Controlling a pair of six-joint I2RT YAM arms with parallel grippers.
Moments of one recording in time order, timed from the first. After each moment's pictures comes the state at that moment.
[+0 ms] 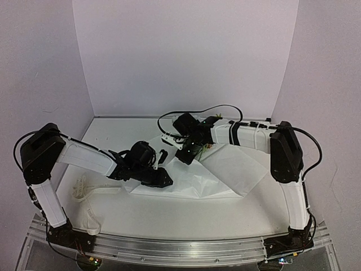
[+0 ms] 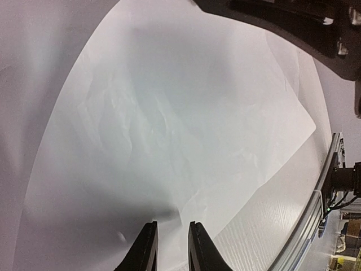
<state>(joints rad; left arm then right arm) -0.87 1.77 0.90 0.08 0.27 -0.63 0.86 2.21 1.87 -0.72 0.13 -0.29</state>
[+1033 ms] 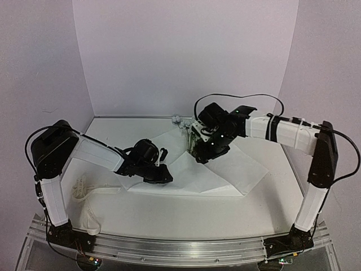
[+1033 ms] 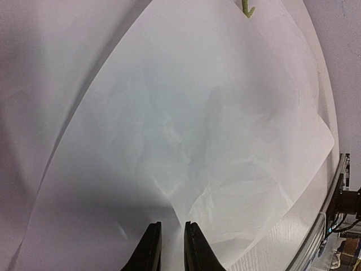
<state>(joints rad) -0.82 1.89 0.99 0.07 0.27 -0.65 0.82 1.86 1.63 -0.88 0.06 0.21</state>
